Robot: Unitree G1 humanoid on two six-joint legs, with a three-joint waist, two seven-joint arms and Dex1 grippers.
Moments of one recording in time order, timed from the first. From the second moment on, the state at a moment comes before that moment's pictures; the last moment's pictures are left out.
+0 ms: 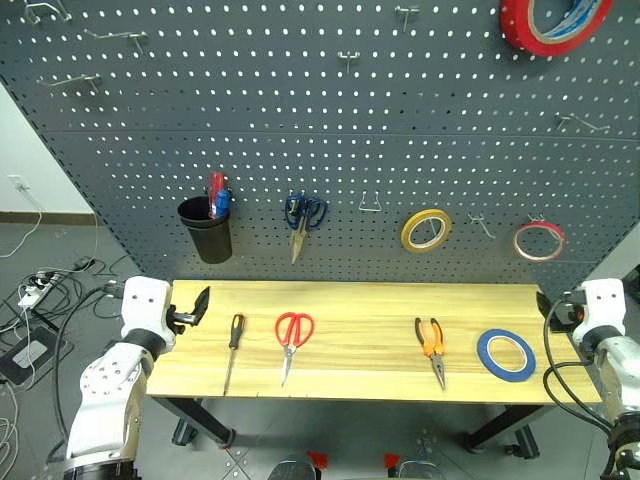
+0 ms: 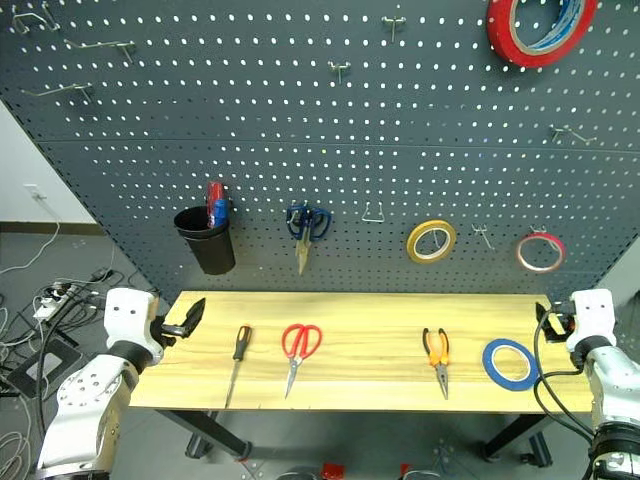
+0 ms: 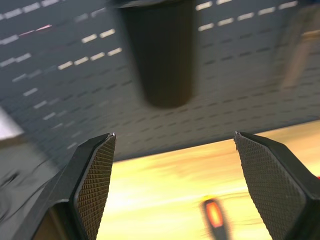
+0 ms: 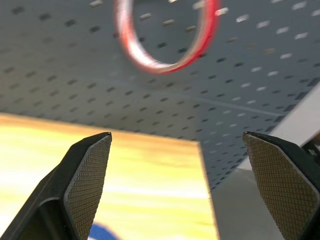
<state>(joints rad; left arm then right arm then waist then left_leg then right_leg) 0.05 0.49 0.30 -0.07 -0.21 0.20 -0.42 -0.15 -0.63 -0.29 0.56 0.18 -0.07 0.43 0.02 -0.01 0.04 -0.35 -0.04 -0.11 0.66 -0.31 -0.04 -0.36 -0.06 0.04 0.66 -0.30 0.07</state>
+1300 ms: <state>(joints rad) -0.22 0.60 -0.16 -0.23 -0.33 0.38 -1.00 -0.40 -0.64 0.09 0.52 0.06 0.58 0.63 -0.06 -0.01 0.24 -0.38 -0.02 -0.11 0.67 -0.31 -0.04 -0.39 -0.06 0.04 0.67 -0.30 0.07</state>
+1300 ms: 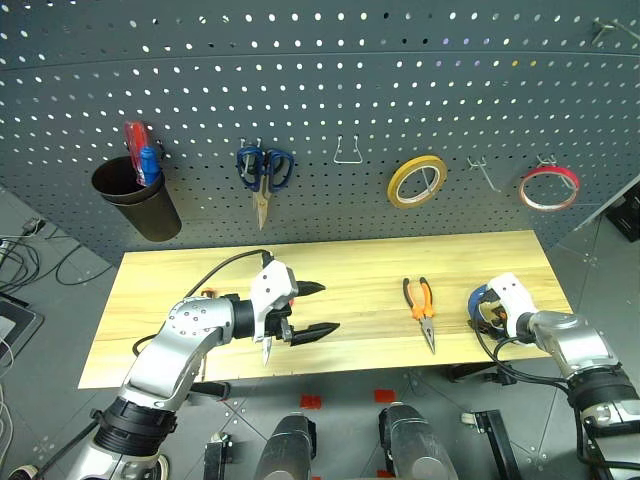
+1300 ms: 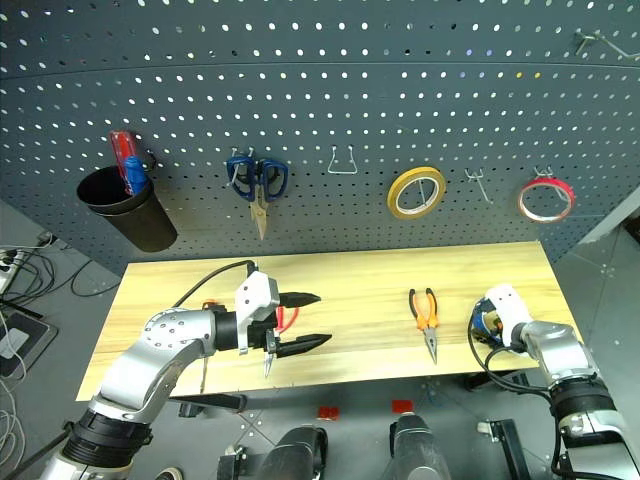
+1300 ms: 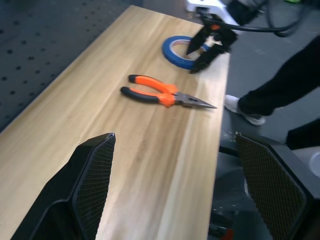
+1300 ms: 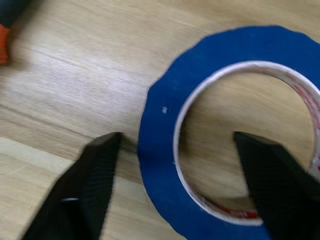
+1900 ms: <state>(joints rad) -0.24 0.55 -0.17 -0.16 -0.30 0.16 -1.04 -0.20 -0.66 -0.06 -0.02 0.02 0.61 0.50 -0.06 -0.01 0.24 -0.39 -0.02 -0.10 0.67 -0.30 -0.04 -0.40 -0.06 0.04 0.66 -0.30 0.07</state>
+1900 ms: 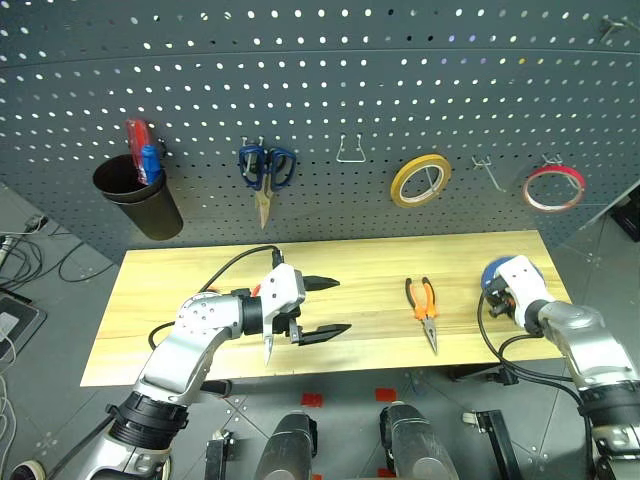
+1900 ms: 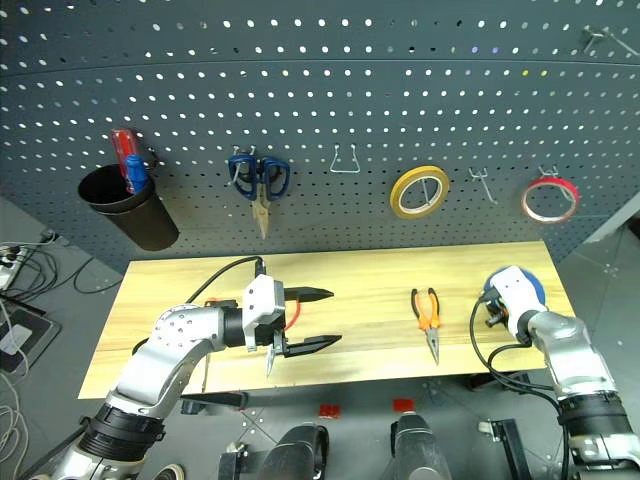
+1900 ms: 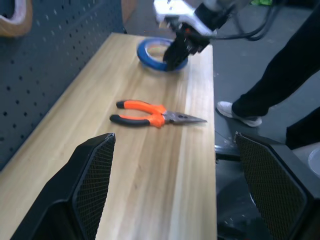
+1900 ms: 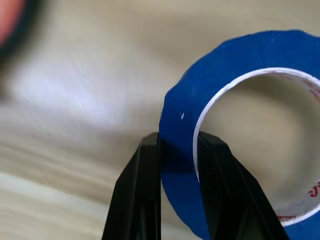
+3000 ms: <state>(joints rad) -0.31 0.49 -0.11 -0.04 -0.29 0.02 -0.99 -0.26 -0.34 -0.04 -0.19 -0.01 0.37 0.28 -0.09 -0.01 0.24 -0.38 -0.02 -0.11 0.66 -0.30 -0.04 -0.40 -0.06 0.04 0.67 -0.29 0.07</state>
